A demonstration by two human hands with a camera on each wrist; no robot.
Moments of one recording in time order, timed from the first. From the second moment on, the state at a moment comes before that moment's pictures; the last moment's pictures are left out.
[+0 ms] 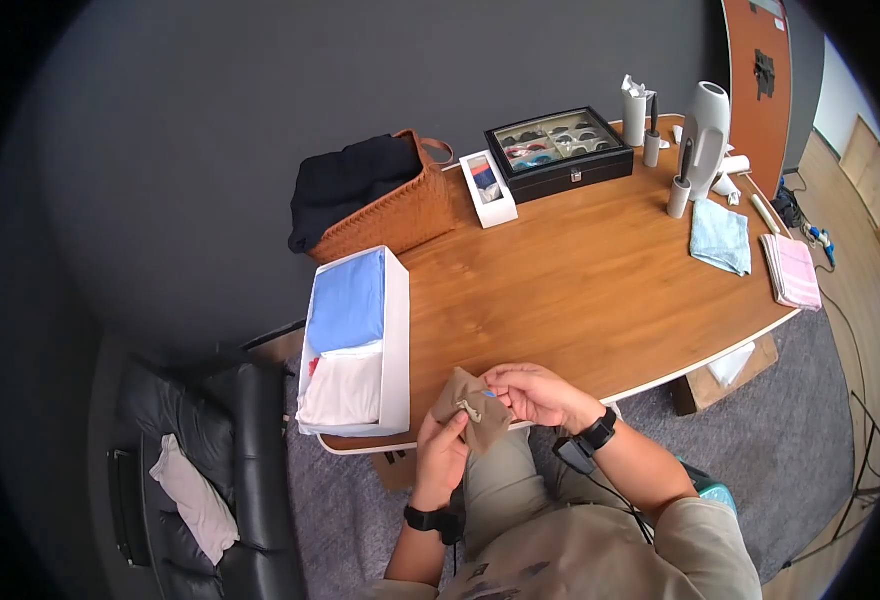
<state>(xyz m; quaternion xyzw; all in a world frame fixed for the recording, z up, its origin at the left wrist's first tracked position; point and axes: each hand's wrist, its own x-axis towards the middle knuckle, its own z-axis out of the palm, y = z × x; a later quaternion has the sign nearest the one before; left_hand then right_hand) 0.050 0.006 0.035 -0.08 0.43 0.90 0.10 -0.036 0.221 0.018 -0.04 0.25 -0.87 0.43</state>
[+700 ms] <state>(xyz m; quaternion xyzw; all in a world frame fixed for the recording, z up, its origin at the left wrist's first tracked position) 0.063 -0.008 0.019 -0.09 0.55 0.83 0.08 -0.013 0.229 0.025 -0.14 0.52 -0.78 0.32</state>
